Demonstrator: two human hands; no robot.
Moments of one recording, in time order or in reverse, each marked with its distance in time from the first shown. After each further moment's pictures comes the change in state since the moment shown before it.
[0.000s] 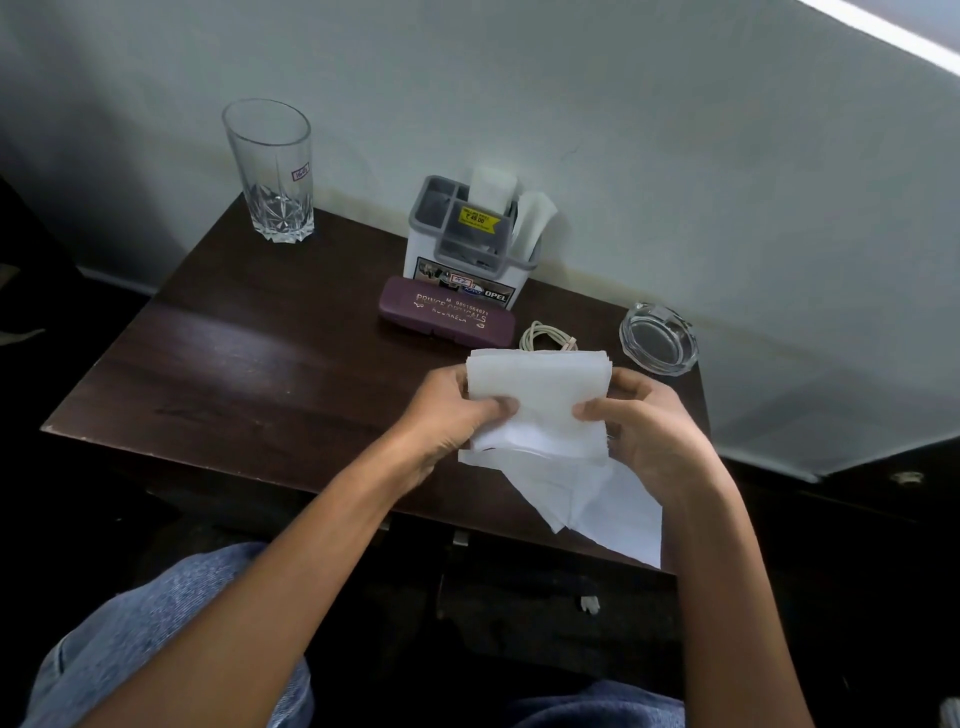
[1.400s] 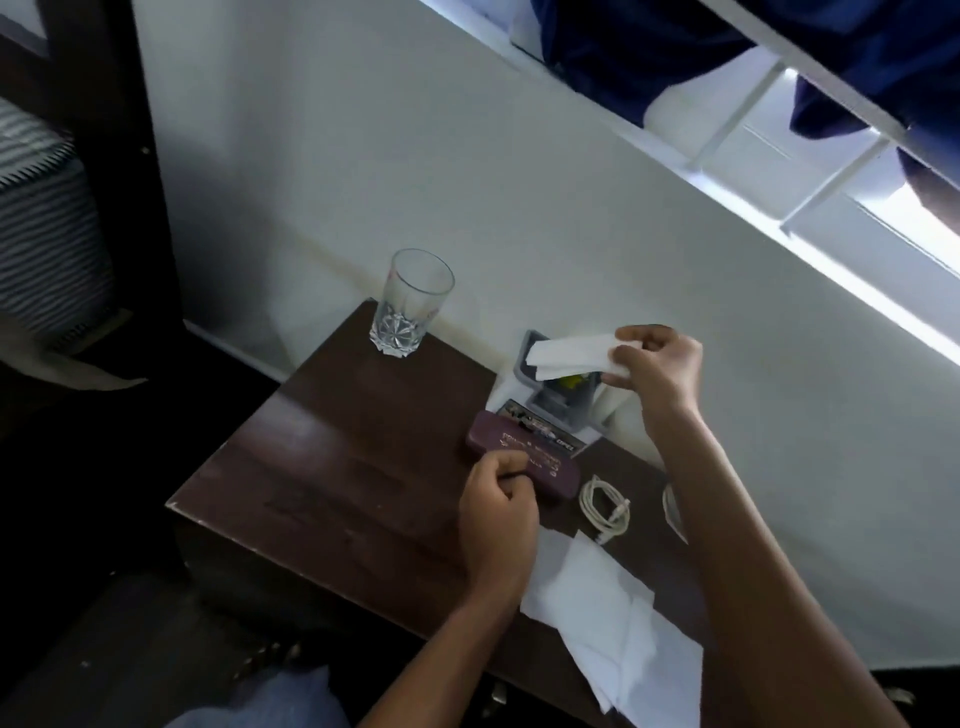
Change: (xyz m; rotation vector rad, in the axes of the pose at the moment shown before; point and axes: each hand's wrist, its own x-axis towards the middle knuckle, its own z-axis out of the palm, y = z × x) left_hand 0.001 0.025 -0.020 -0.204 0.584 0.209; right_hand 0.095 -0.142 0.118 -0.299 0.299 -0.489
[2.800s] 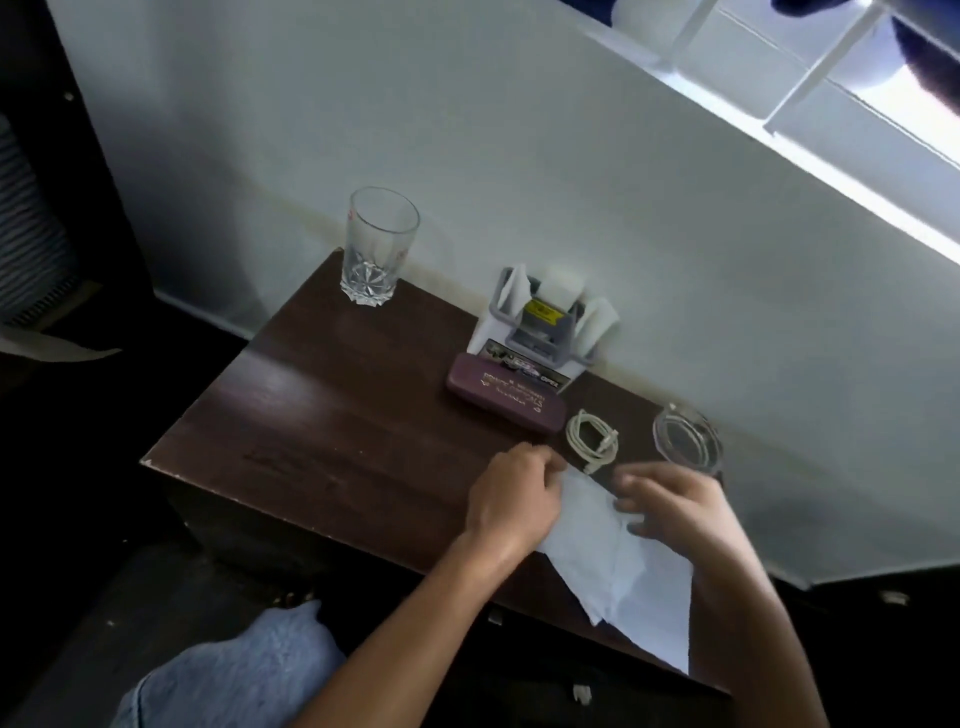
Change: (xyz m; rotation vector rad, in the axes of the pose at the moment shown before) left_hand -0.013 -0.026 0.011 0.786 -0.495 0.258; right_hand -0.132 0.087 -0.096 -0.159 -0.243 0.355
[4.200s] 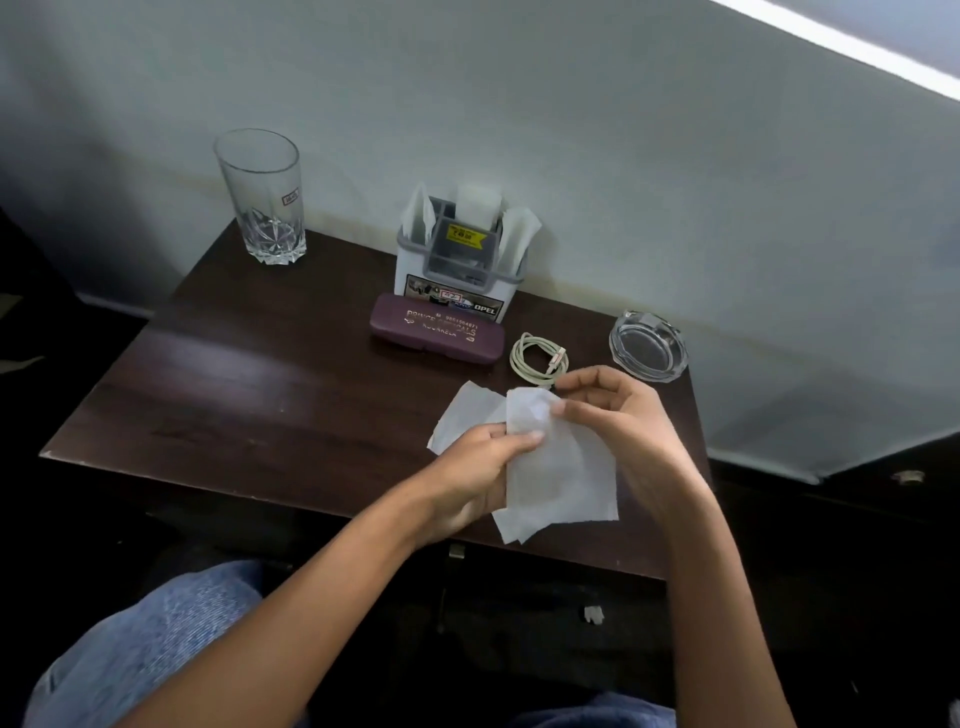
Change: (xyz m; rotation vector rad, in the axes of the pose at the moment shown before) left_hand -0.021 0.008 0.027 -0.892 -0.488 -0.382; right_hand 0.012 0.031 -0.007 0.331 -0.104 -0.132
